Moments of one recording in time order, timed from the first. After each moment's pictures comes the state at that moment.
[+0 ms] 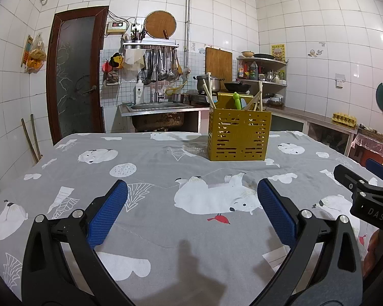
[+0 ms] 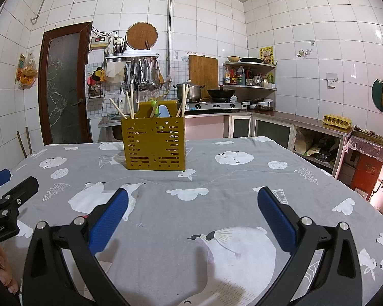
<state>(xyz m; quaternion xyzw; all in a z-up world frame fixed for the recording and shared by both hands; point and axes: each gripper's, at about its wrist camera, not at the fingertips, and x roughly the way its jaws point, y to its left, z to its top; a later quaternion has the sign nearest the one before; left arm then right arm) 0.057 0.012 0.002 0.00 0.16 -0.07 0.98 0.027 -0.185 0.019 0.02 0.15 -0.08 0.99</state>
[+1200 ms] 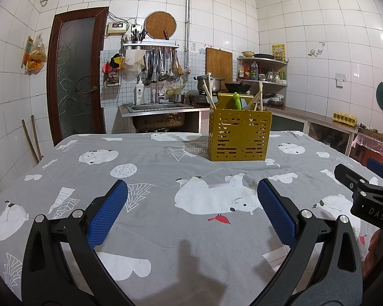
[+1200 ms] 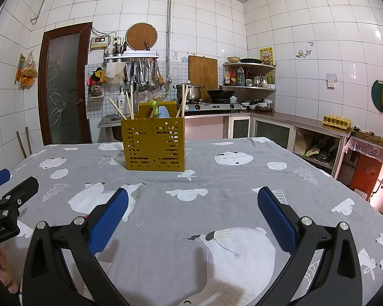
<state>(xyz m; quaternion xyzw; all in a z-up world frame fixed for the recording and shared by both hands) 0.057 0.013 0.002 0.00 0.16 -0.07 0.98 0.027 -0.185 0.018 0.02 0.15 -0.08 0.99</state>
